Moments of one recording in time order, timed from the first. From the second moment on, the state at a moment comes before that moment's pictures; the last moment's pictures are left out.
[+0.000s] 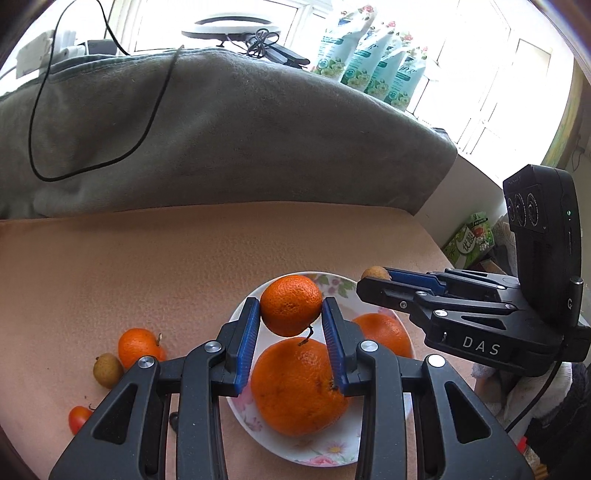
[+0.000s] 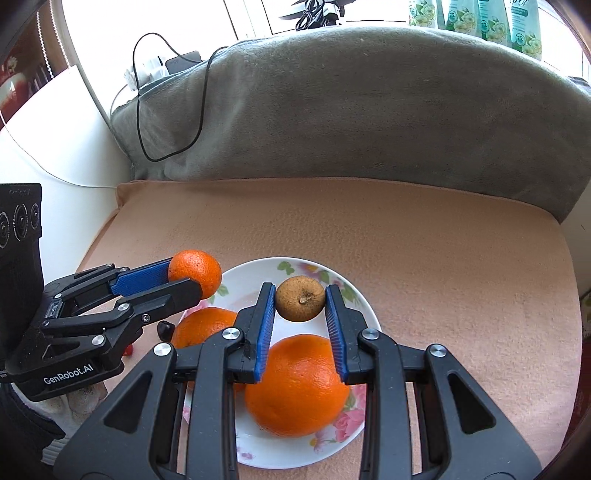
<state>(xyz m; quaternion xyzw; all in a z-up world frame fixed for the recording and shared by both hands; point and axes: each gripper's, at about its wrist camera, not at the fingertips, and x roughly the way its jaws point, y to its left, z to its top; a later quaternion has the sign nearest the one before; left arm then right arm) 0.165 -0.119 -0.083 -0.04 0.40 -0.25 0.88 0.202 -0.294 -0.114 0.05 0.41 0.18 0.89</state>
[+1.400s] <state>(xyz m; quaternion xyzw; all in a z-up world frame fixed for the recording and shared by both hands) 0.151 -0.066 -0.052 -0.05 0.37 -0.21 0.90 0.180 -0.283 -0.089 0.02 0.39 0.18 0.90</state>
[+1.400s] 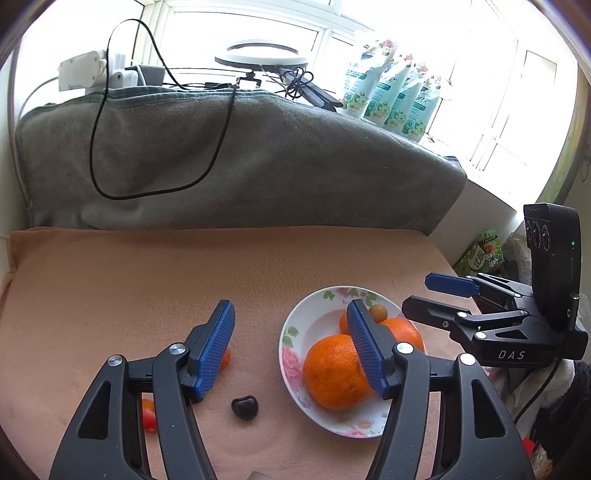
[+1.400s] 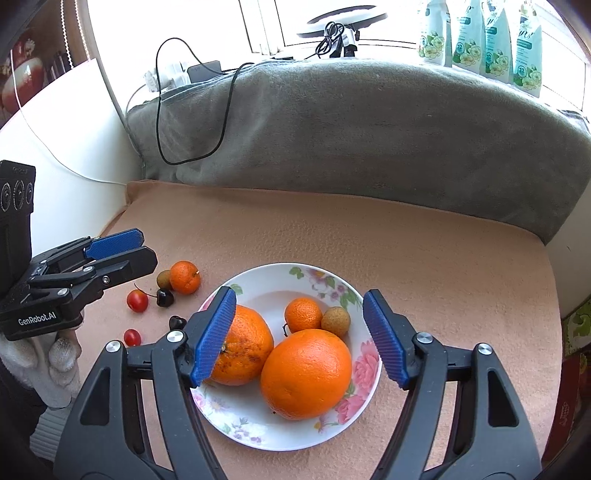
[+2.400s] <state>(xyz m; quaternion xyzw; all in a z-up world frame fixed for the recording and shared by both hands) 0.117 0.070 -0.093 -0.10 0.42 -0.11 0.90 0.206 -0.200 -0.089 0.00 0.42 0.26 0.87</state>
